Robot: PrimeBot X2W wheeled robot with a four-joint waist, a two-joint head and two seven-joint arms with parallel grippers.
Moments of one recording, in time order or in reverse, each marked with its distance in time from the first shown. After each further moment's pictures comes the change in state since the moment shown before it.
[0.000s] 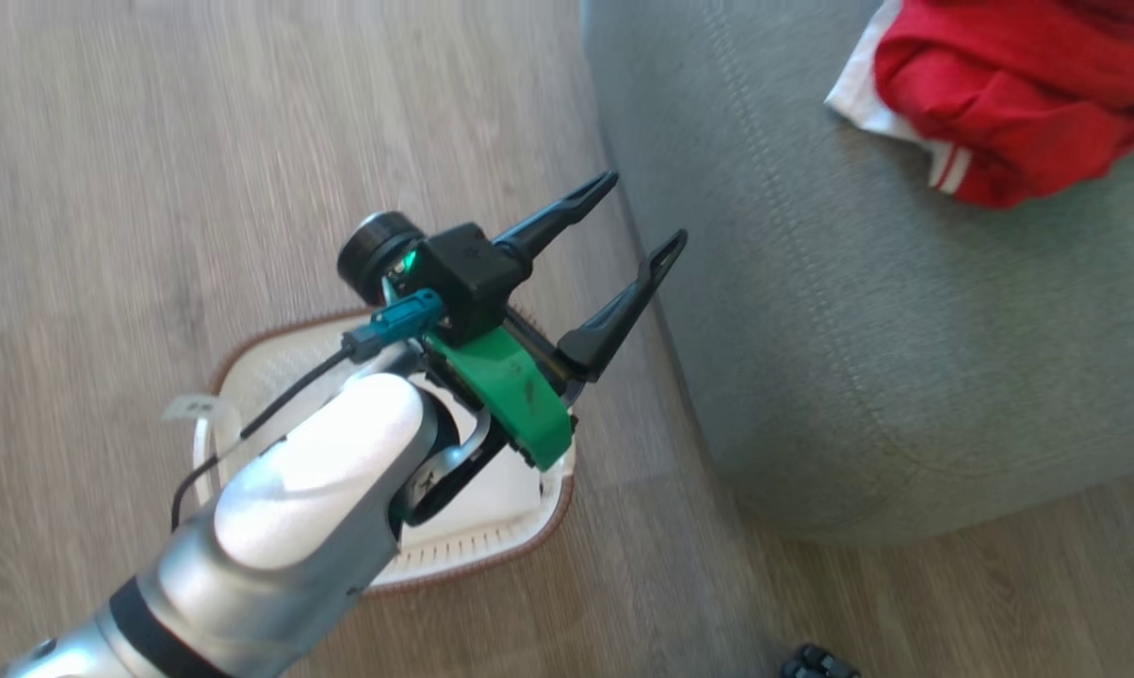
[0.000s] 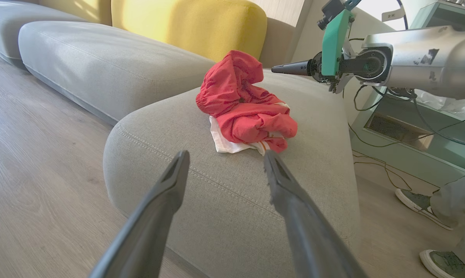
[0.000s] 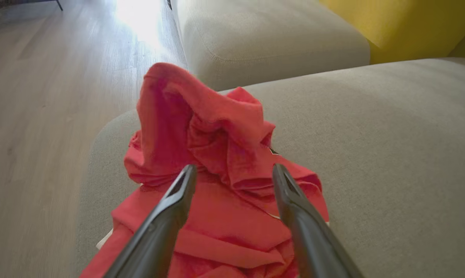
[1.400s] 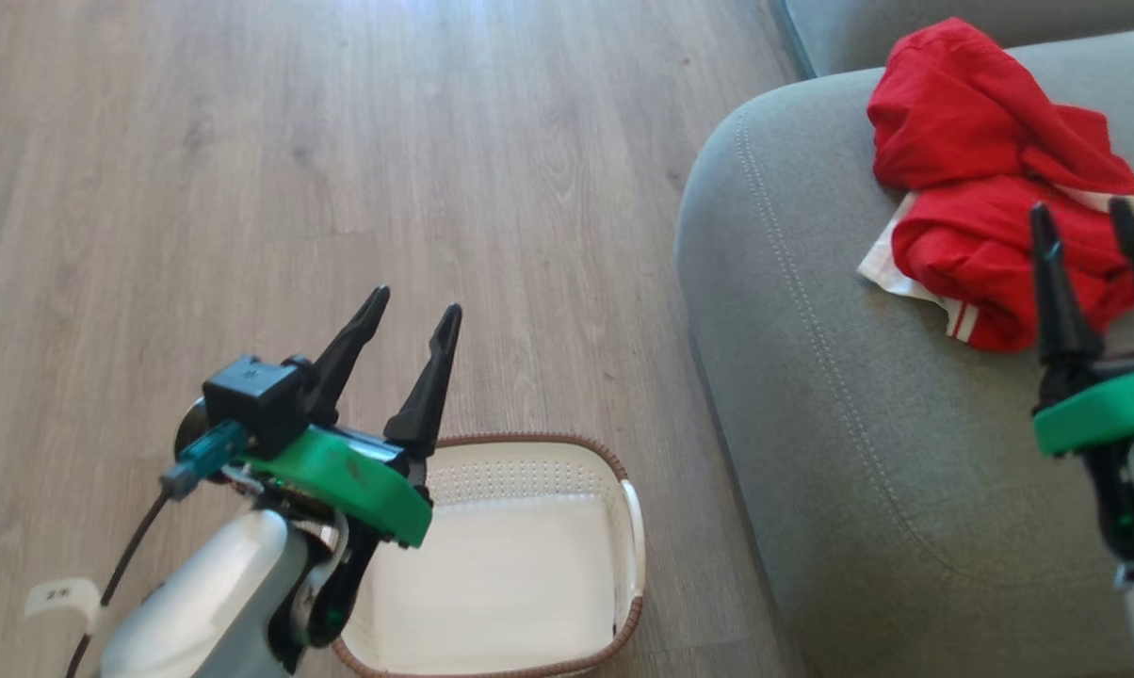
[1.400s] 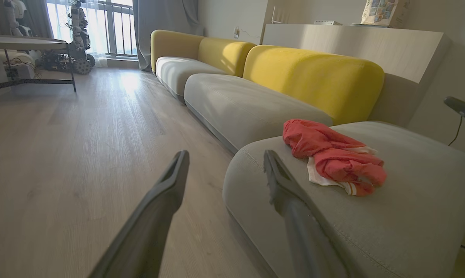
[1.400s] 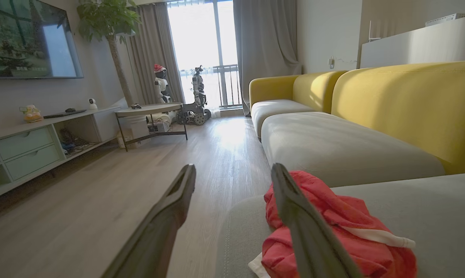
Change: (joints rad) left arm 0.346 0.136 0.177 -0.061 -0.136 0.207 -0.121; right arm 0.822 0.139 -0.273 -0.886 -0.117 0.000 -0.175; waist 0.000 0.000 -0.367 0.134
